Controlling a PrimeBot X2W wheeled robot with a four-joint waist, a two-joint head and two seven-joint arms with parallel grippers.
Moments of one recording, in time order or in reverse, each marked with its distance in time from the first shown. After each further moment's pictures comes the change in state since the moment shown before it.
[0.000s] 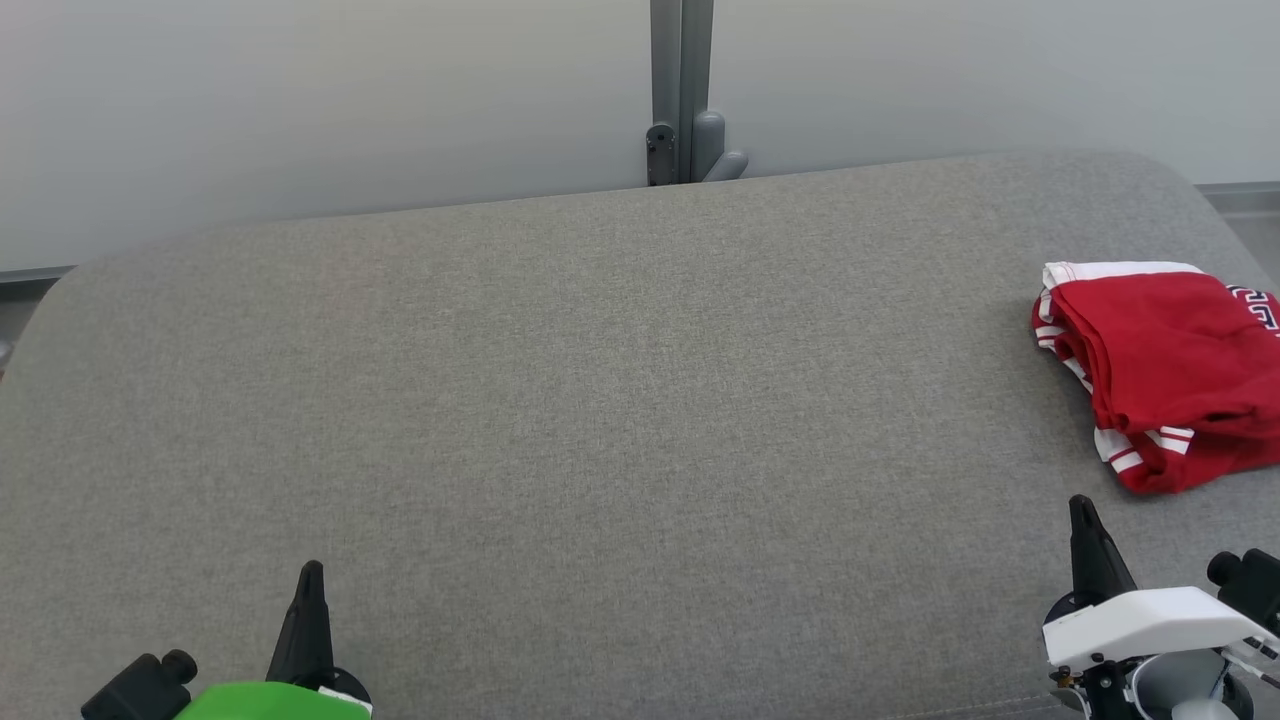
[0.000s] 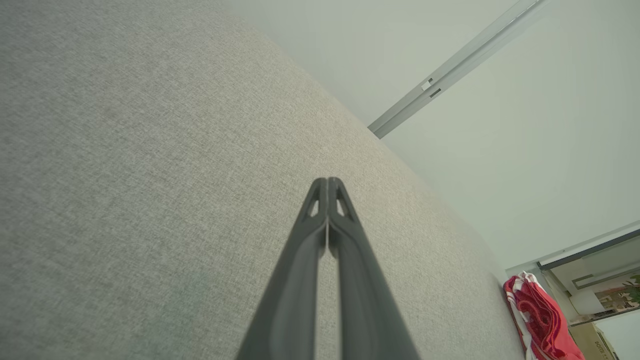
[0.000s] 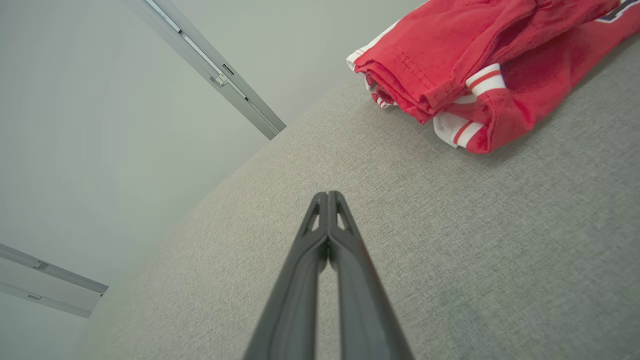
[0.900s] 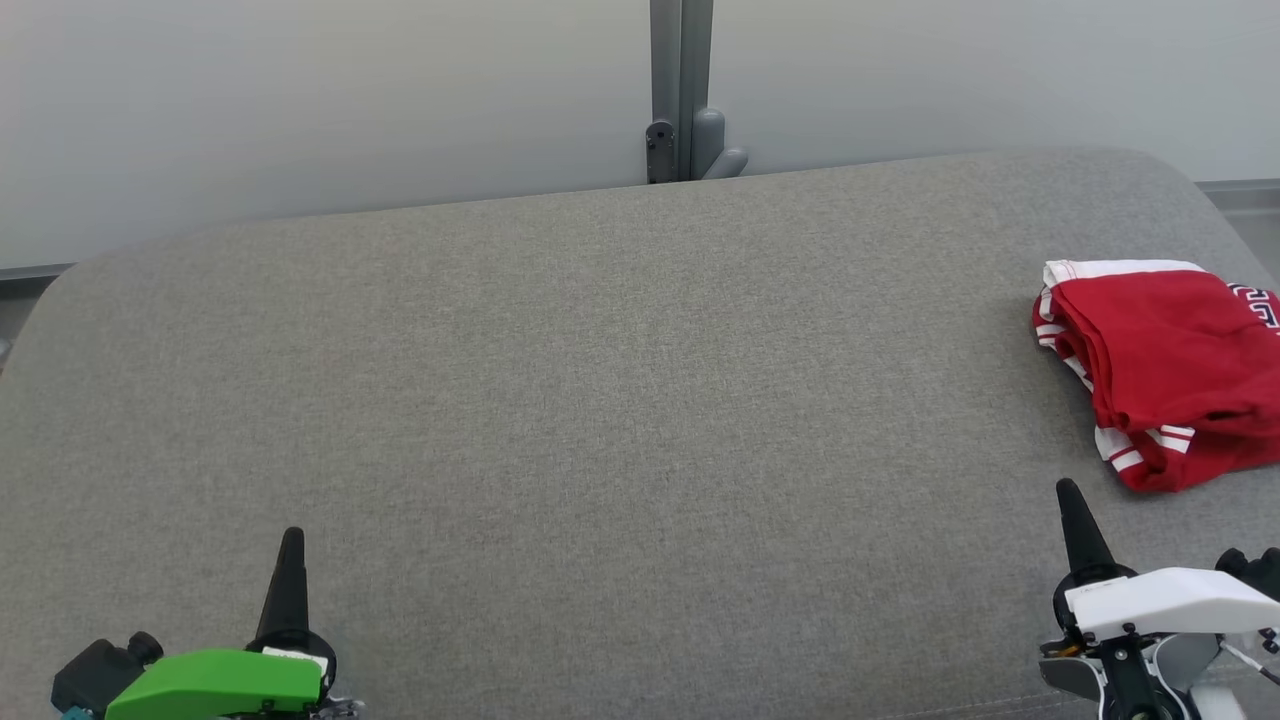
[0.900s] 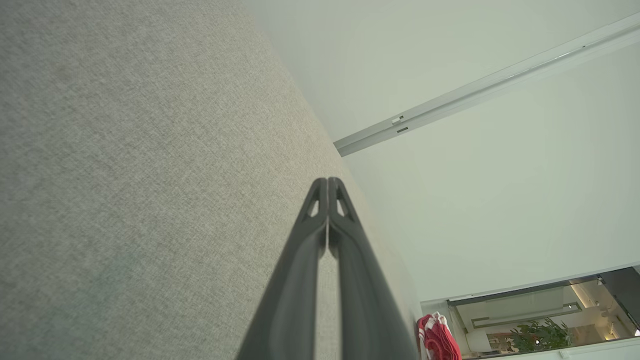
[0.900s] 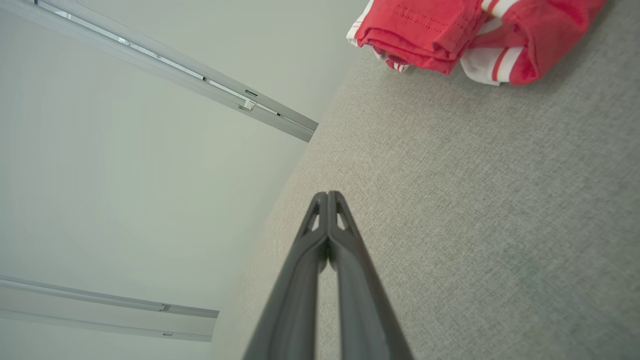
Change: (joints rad) left arm -0.057 0.007 0.033 -0.012 -0.326 0.000 0.084; right arm -0.031 -0.006 0.009 -0.009 0.401 0.000 0.087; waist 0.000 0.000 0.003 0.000
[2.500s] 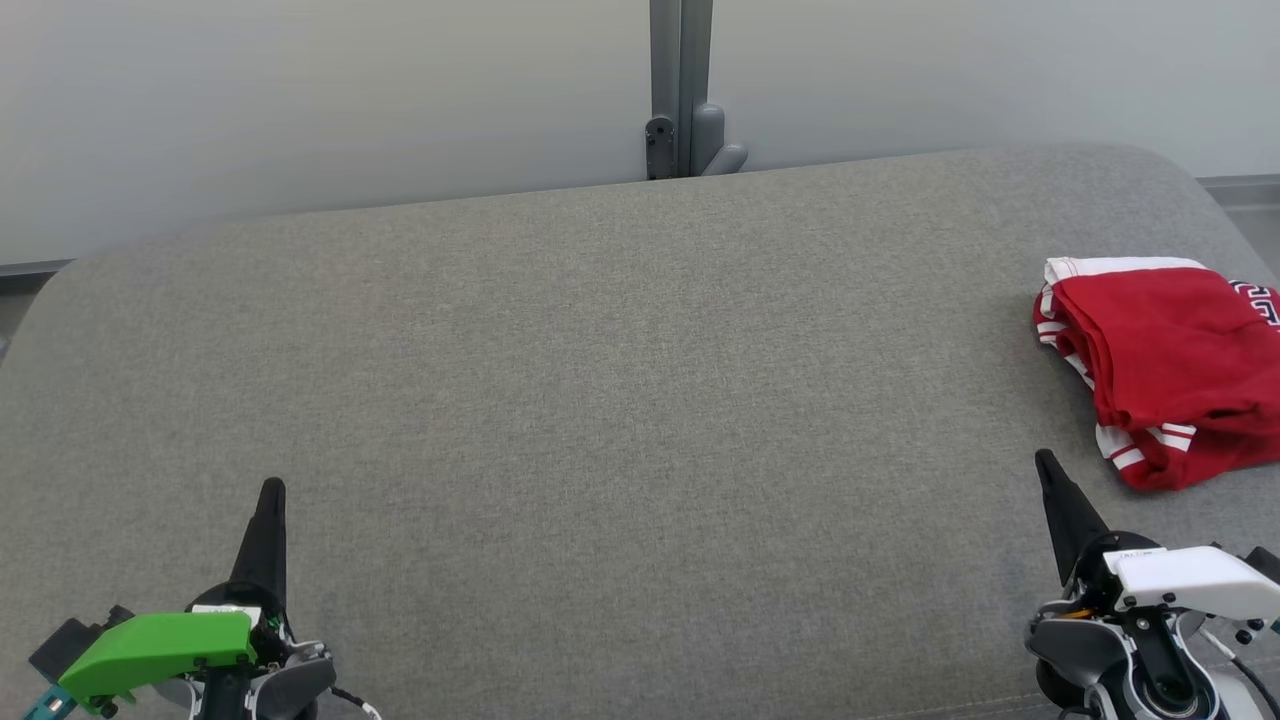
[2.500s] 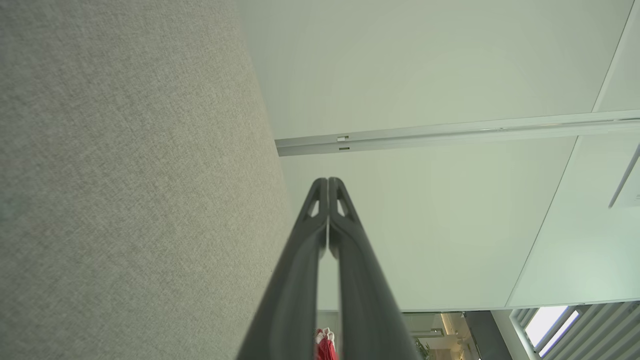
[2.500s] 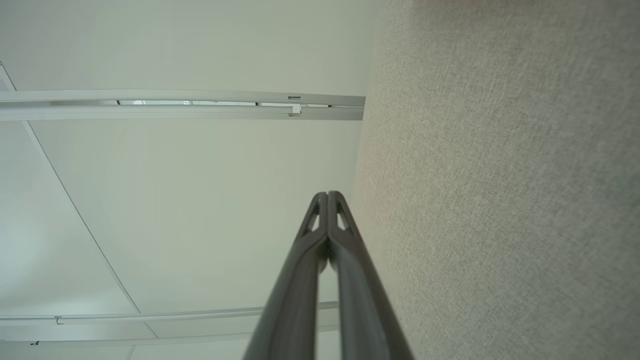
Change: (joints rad) left arm -0.069 0.000 0.049 -0.011 -0.374 0.000 0.105; right arm -0.039 -0.007 0.010 -0.009 0.469 -0.001 0.100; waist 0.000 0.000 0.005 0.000
